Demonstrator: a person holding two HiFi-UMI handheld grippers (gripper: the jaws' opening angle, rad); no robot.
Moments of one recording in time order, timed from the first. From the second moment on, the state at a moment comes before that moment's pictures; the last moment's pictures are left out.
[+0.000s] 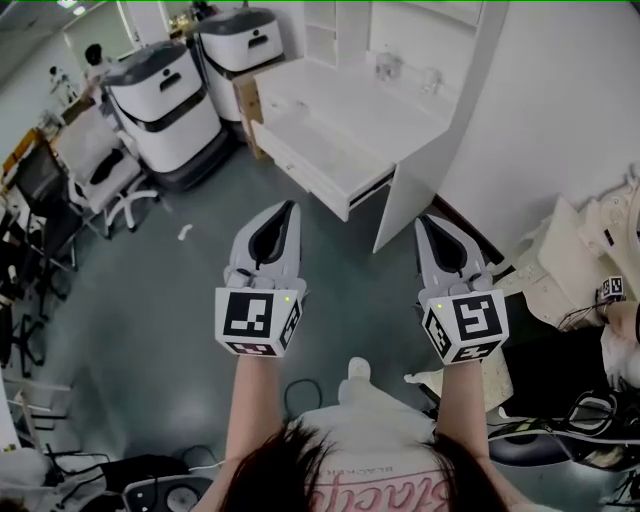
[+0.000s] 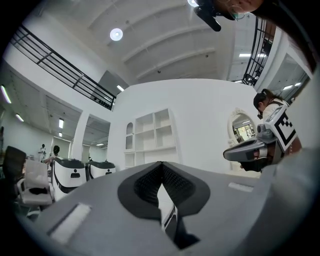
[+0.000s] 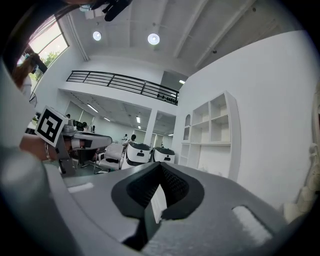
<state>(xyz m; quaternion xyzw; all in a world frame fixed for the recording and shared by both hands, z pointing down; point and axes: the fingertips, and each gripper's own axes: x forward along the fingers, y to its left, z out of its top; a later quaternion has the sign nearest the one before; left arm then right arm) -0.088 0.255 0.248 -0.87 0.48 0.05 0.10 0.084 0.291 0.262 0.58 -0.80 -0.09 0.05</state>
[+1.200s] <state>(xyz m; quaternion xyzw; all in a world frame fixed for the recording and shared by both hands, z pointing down) -0.029 0.101 0.256 -0.83 0.54 0.03 0.09 0.158 0.121 0.279 0.54 -0.84 -0.06 0.05</state>
